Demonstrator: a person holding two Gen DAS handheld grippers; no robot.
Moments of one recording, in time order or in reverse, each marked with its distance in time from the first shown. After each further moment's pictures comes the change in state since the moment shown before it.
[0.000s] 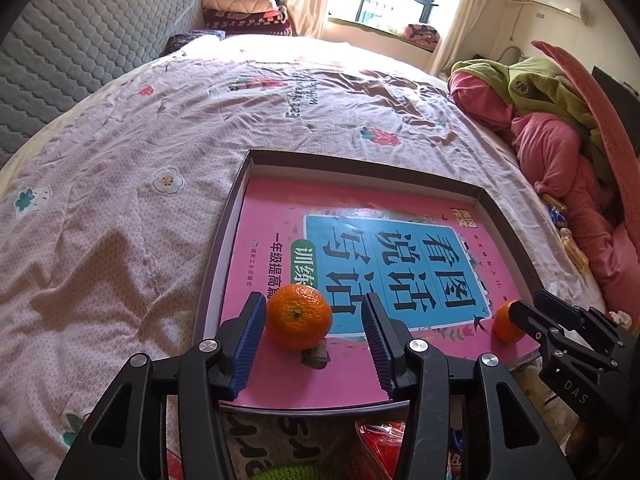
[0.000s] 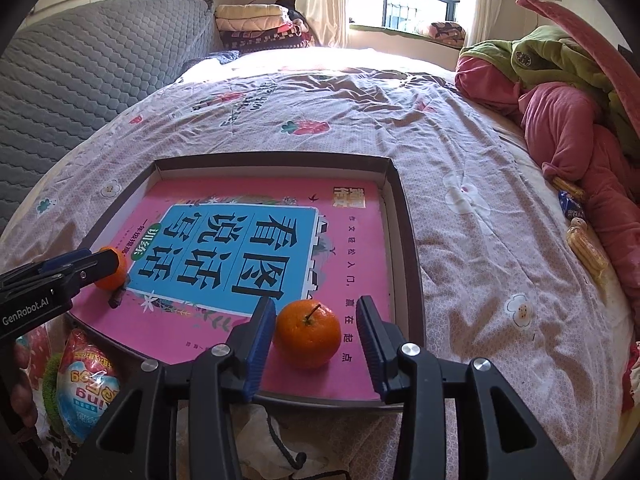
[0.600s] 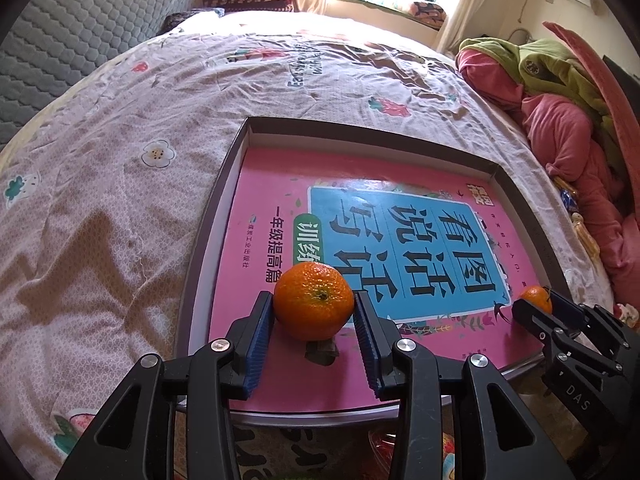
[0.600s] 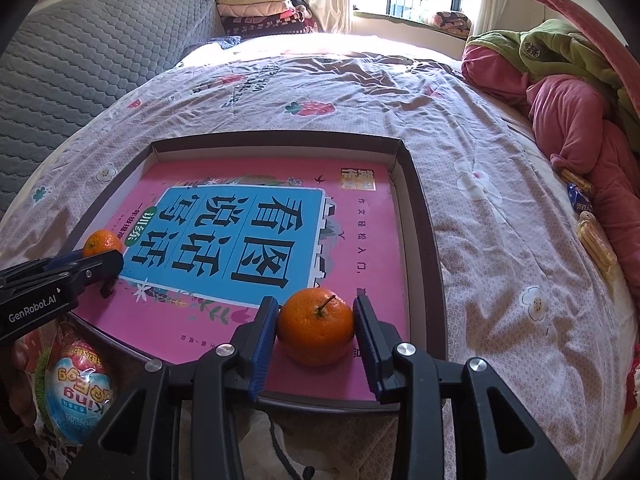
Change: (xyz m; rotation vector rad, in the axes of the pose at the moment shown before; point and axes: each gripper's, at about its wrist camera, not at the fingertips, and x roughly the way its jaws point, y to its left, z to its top) left arm 0.029 0.001 -0.002 0.004 0.097 0.024; right arm 0.018 0.005 -0.004 -0.011 0.062 0.000
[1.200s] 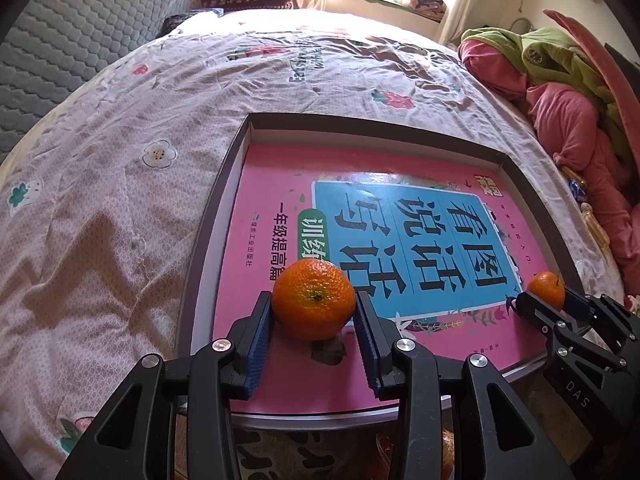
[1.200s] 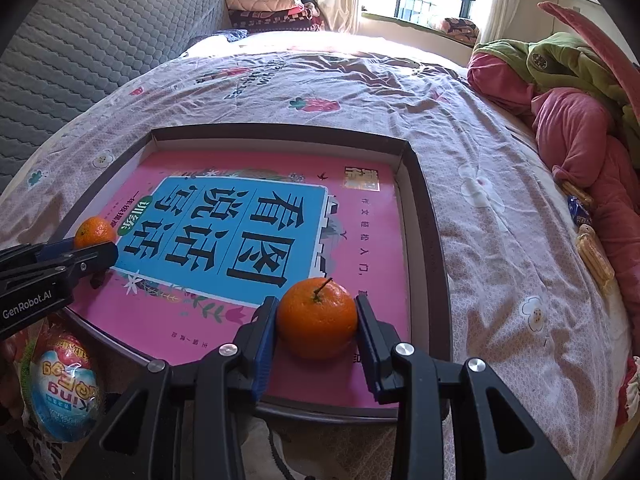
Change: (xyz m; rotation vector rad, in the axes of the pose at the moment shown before) left arm 0.005 -0.002 0.000 0.023 0.017 0.031; right arm 0.008 0.006 0.000 -0.044 0.010 -0.024
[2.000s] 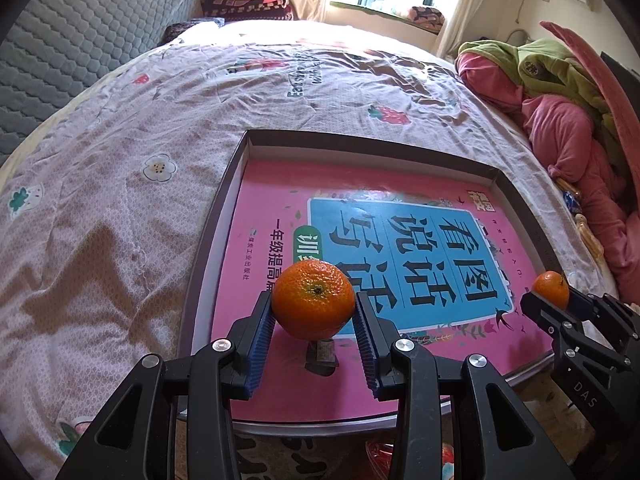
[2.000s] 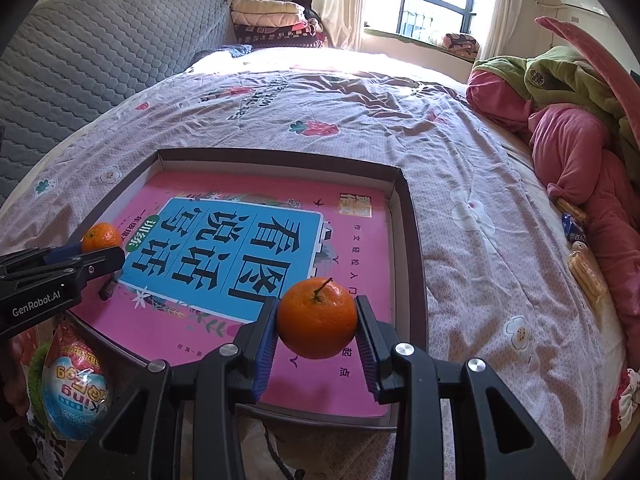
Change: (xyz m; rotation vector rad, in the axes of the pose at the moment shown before) left arm -0.006 -0.001 0.003 -0.010 -0.045 -0.012; right arm -0.013 -0.005 0.007 -0.025 -0.053 0.005
